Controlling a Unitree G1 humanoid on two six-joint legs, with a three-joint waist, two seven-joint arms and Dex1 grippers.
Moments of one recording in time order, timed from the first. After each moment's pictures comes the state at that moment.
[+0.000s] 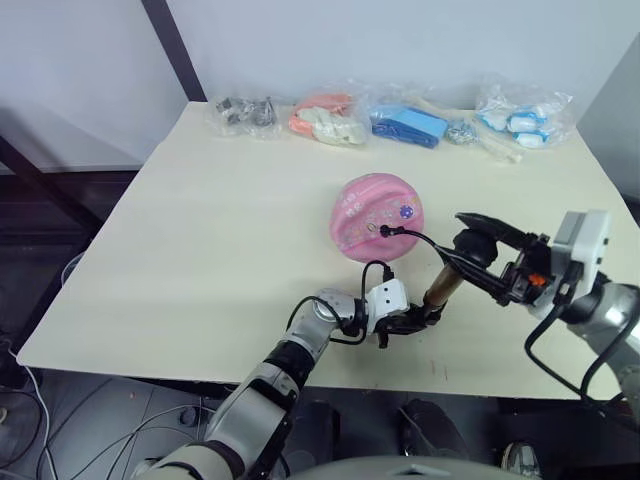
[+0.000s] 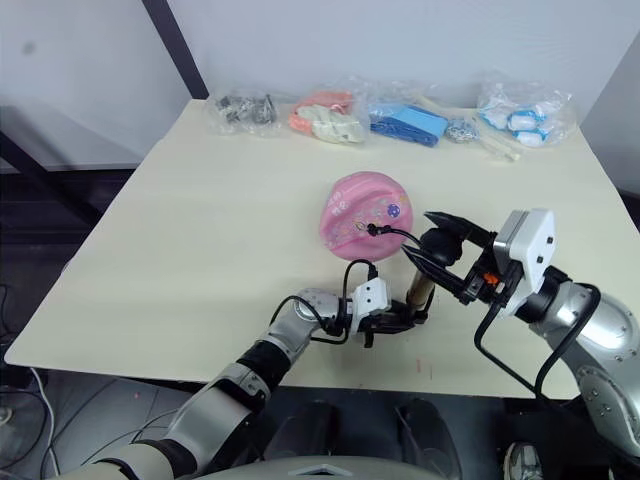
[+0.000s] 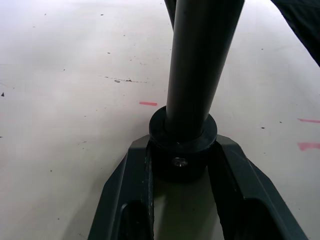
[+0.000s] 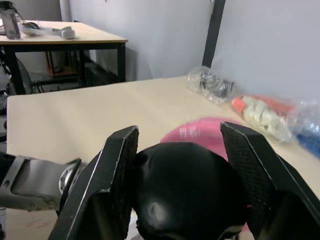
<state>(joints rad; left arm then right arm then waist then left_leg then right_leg) -0.53 0.05 -0.41 0.76 0.10 -0.22 -0.99 0.09 -0.63 -0.12 -0.69 0.66 0.34 0.64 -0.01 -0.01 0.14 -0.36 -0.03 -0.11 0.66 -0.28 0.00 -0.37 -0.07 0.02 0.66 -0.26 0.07</state>
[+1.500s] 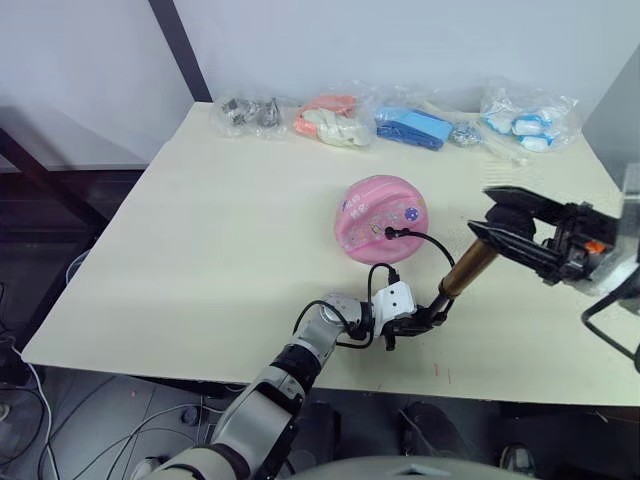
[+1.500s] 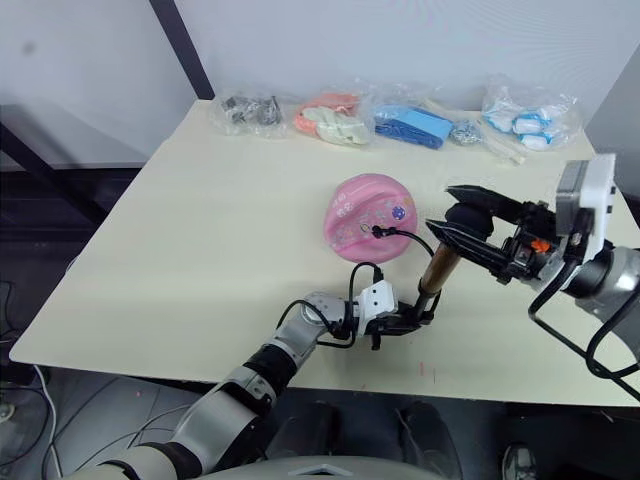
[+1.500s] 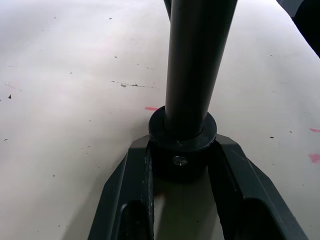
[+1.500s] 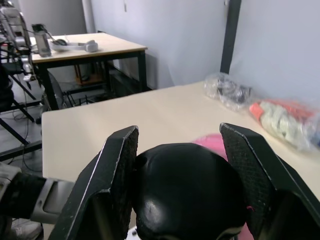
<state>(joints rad) -0.52 0.03 -0.40 0.78 0.12 -0.23 -0.95 -0.14 -0.86 -0.41 -0.67 1.14 0.63 0.65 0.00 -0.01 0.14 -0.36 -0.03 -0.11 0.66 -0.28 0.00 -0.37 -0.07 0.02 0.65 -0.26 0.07</state>
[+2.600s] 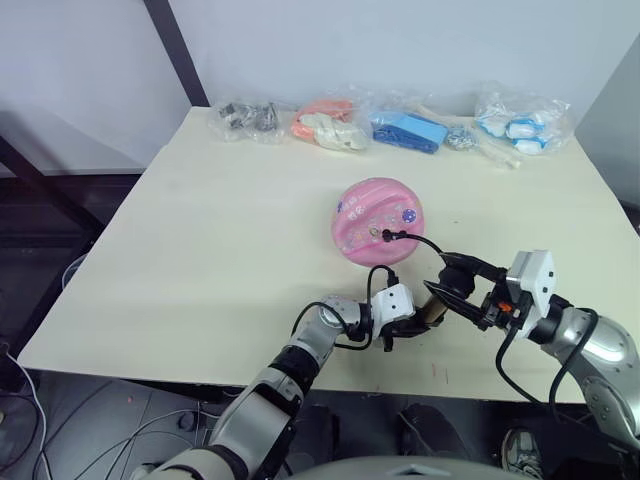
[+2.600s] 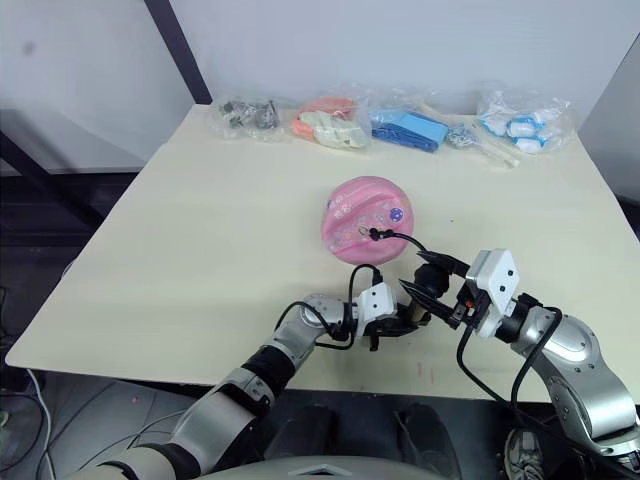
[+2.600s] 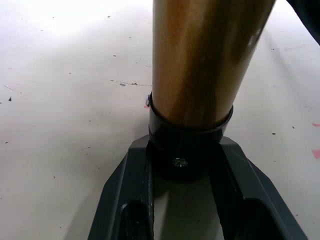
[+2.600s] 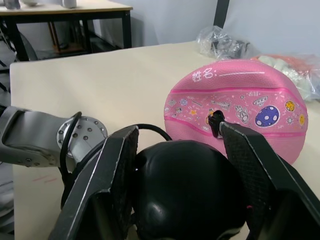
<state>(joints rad) -0.51 0.04 -0.41 0.77 0.14 -0.24 -0.93 0.09 -0.61 -0.05 -0.53 0.56 0.28 0.73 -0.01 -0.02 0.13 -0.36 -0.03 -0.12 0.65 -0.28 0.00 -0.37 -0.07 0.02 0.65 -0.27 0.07</state>
